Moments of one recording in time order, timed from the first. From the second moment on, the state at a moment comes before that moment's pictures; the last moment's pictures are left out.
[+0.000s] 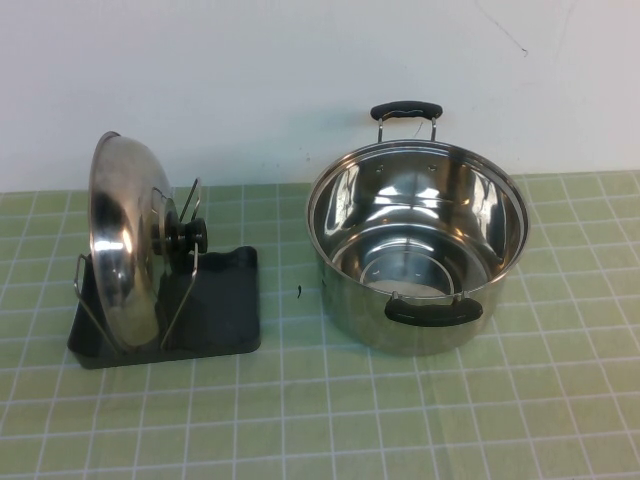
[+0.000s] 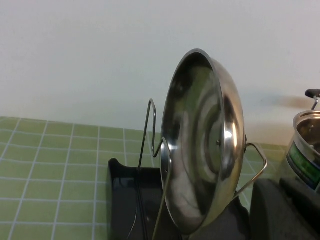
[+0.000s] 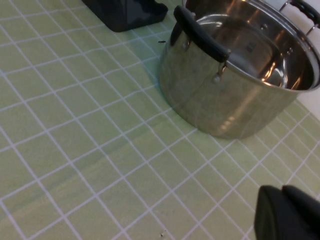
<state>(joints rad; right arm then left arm) 0.75 0.22 -0.40 -0.19 0.74 -0.27 0.01 0.19 -0.22 -0.60 0.22 0.33</state>
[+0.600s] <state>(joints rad) 0.75 0.22 -0.39 -0.19 0.74 -0.26 0.01 0.17 -0.17 -0.56 0.28 0.33</state>
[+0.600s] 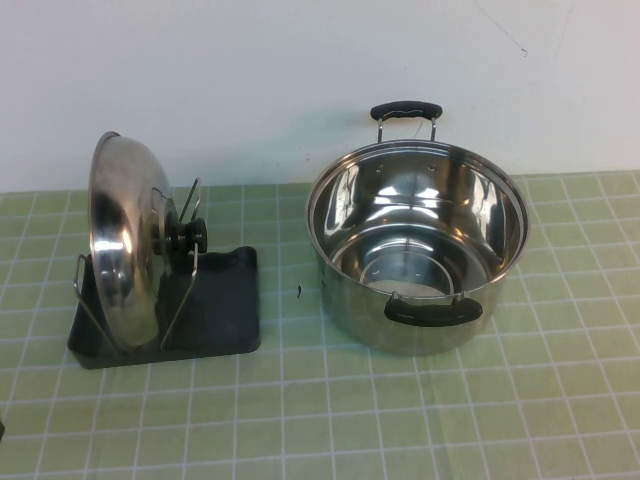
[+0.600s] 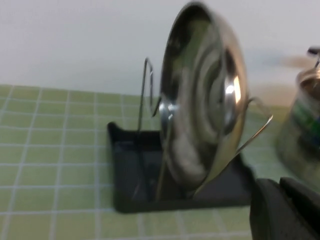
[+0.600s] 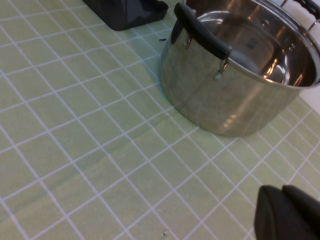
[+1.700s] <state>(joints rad) 0.75 0.22 -0.39 -0.18 0.74 -0.26 0.01 -0.01 0.02 -0.06 0.35 0.00</state>
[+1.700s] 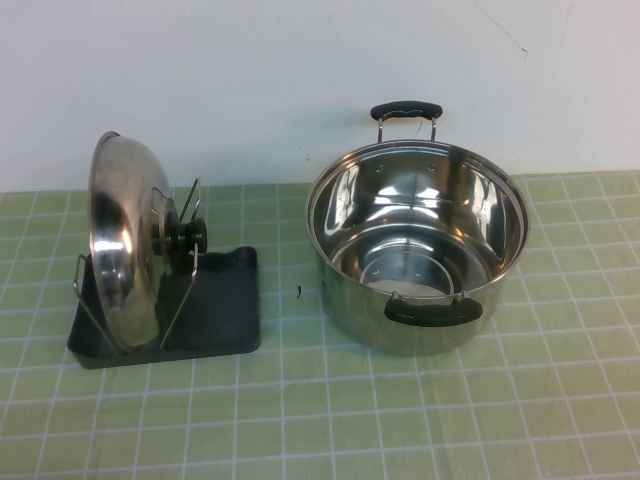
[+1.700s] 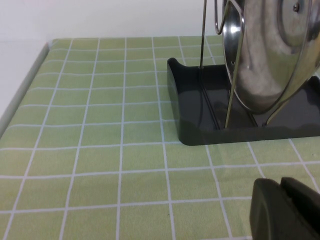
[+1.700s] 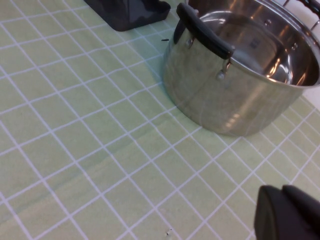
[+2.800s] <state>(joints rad) 0.51 0.13 -0.22 0.00 0.56 -0.26 0.01 -0.01 0.02 -0.06 0.35 0.00</state>
